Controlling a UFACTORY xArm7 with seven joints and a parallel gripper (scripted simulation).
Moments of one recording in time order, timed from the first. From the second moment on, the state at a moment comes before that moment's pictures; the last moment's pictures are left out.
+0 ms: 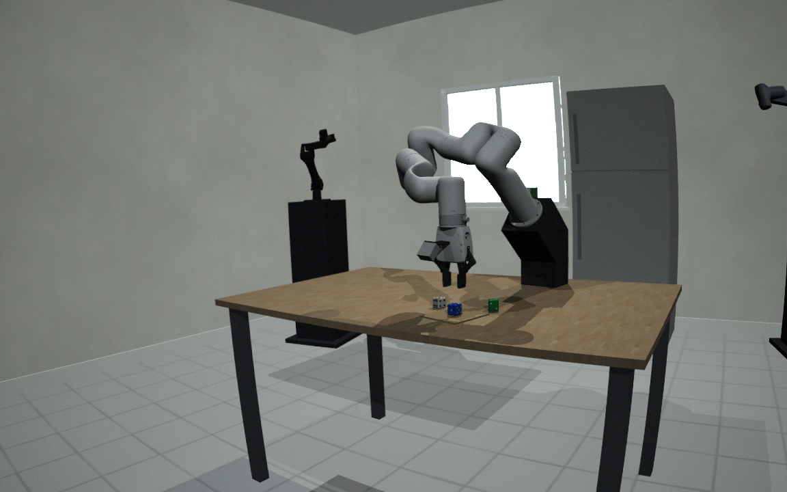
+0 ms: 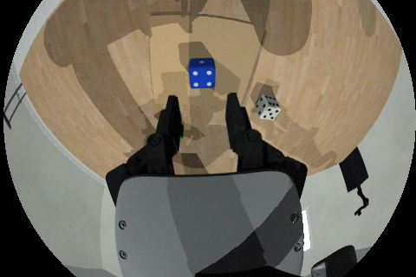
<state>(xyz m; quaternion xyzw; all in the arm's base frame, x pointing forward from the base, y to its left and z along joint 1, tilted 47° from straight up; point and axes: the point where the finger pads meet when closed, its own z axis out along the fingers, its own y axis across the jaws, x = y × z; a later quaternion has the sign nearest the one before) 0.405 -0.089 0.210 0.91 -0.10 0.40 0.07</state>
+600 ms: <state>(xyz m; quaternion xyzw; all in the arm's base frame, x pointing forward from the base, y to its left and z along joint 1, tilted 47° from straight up) 0.394 -0.086 0.220 0.91 -0.10 0.40 0.07</state>
